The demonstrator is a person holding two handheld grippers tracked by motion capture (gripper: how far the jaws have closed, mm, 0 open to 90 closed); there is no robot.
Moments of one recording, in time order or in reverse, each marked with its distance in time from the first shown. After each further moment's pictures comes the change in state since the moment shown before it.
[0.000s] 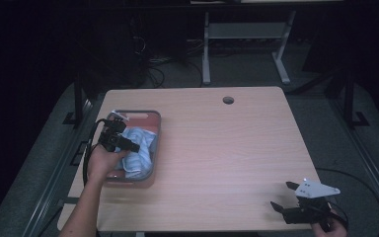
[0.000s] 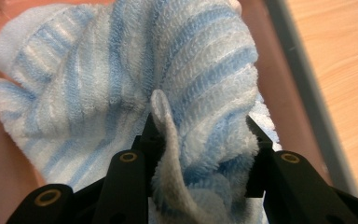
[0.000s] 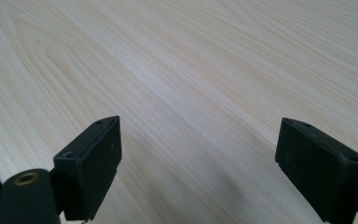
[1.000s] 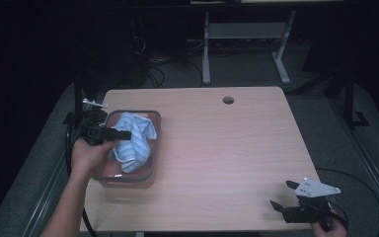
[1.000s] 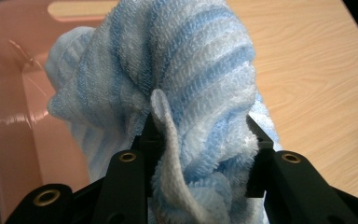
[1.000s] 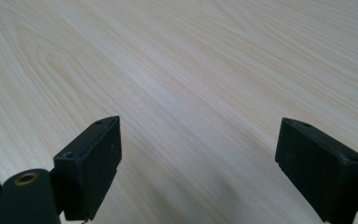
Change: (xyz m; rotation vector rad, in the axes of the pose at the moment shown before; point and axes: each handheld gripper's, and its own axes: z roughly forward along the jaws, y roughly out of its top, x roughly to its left) left arm 0.004 0.000 -0.062 -0.197 -0.105 -0.063; right arm 0.000 0.002 -0.001 -0.009 -0.004 0.009
